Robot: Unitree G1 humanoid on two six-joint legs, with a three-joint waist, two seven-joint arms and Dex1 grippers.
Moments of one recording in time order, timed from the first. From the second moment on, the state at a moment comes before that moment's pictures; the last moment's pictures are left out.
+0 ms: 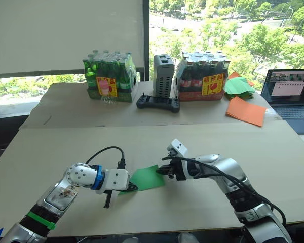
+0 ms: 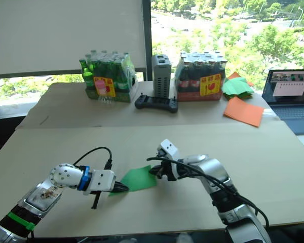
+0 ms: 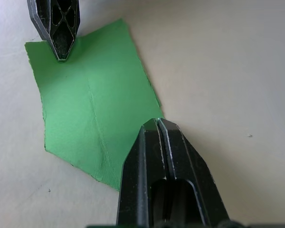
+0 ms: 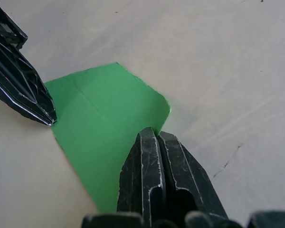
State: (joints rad) left arm -0.29 0.79 -0.33 -0.08 -0.07 -0.04 -1.20; right arm -0.55 -0.41 0.29 -0.06 0.34 0.98 0.83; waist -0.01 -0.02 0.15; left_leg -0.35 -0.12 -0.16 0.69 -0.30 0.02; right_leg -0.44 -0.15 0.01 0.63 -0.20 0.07
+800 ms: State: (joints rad) left arm -0.33 0.79 -0.33 -0.04 -0.06 -0.05 -1.23; right arm -0.24 -0.57 0.34 -0.40 0.17 0.56 0.76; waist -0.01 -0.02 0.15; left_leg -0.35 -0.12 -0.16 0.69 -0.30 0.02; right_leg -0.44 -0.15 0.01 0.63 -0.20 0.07
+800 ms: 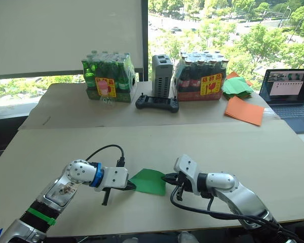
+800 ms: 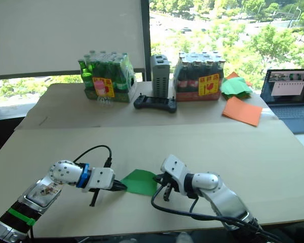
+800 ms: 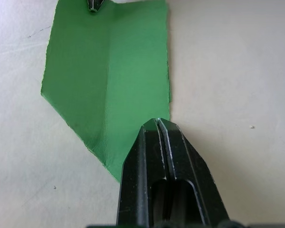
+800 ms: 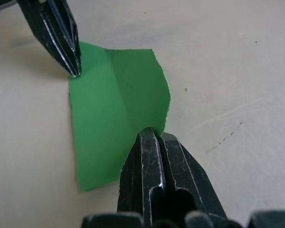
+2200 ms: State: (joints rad) left arm -0.45 0.77 -0.20 -0.11 -0.28 0.33 -1.27; right arm -0.23 -0.65 0.47 -0.20 -0.29 -0.25 0.81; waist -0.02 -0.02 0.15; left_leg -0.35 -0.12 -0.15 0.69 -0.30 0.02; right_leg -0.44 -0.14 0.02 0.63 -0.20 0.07
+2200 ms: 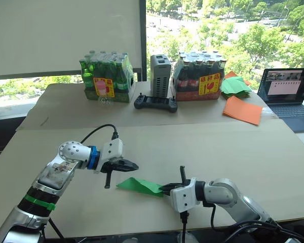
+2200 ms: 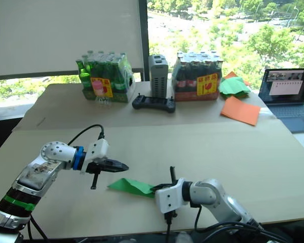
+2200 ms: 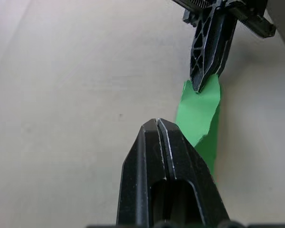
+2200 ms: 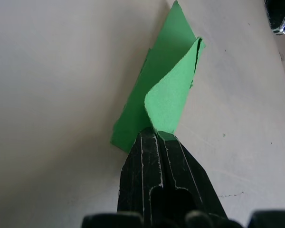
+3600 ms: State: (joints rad) left arm -0.34 0.68 -0.31 -0.07 -0.16 0.27 -1.20; right arm -0.35 -0.49 0.46 -0.41 0.03 0.64 0.79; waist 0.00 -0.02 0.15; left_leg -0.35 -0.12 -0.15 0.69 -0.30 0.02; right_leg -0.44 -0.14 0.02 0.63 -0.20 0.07
